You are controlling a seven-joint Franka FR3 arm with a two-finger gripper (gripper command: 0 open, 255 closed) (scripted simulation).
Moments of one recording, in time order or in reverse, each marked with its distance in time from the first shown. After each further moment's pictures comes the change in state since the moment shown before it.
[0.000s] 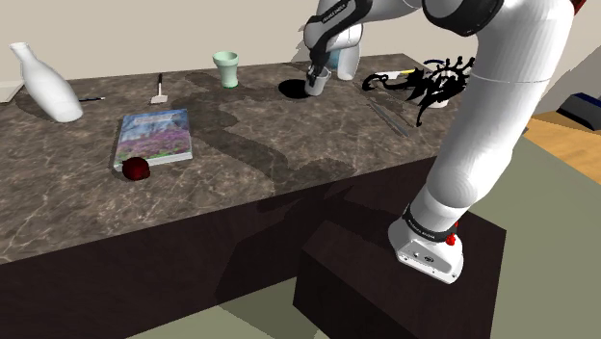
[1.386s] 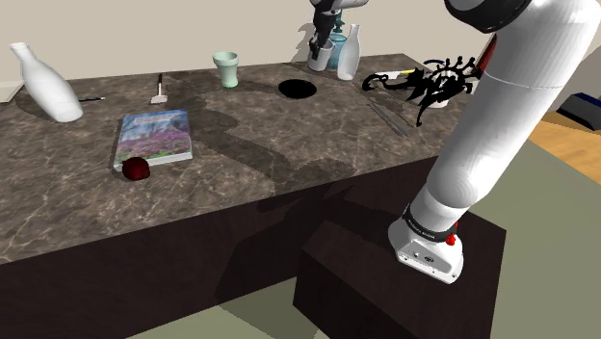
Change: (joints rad) arm 0.007 -0.104 -0.008 0.155 -0.030 -0.257 0.010
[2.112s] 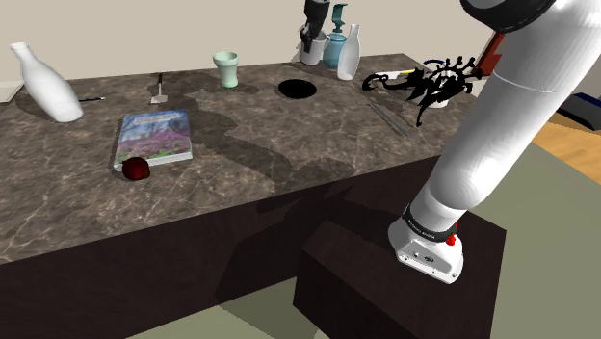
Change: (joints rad) arm 0.052 -0.064 0.036 0.018 -0.046 -0.085 0.102
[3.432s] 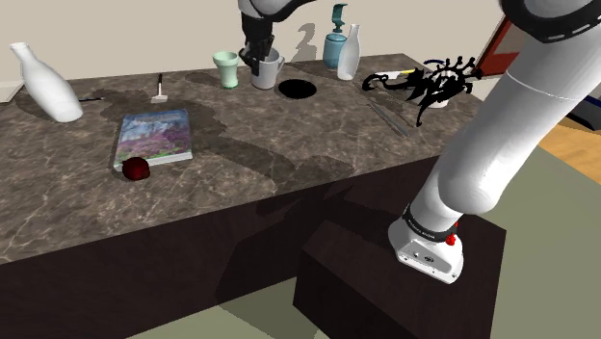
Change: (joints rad) arm 0.226 -0.091 0.243 -0.095 -0.138 -0.056 0.521
